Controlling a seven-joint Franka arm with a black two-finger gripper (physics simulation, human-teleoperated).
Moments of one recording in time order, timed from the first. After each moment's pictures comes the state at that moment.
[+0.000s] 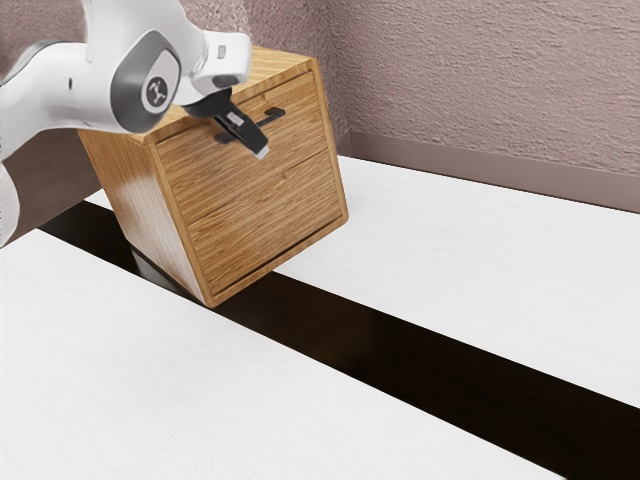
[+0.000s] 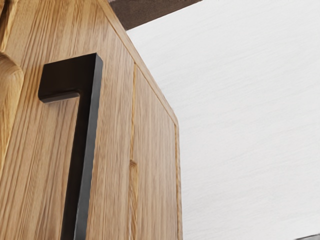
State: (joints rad) arm 0.12 0.25 0.12 -1.29 0.04 2.10 0.50
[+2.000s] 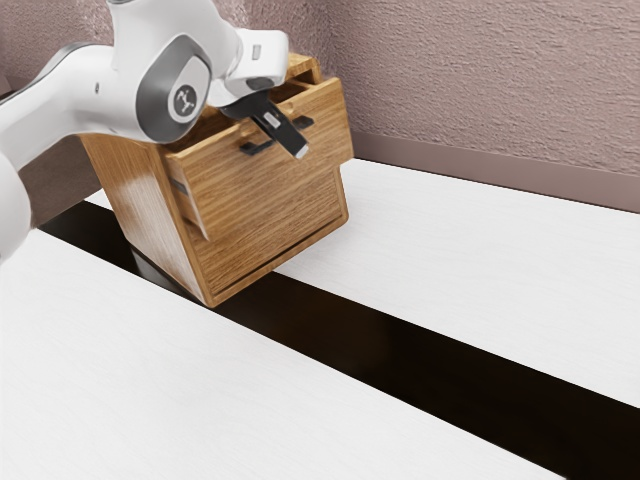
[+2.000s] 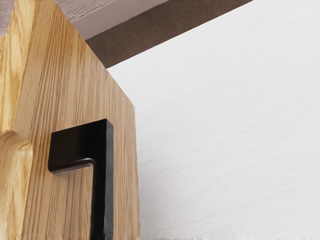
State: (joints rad) arm 0.04 0.22 0.11 -1.35 0.04 2.18 0.49
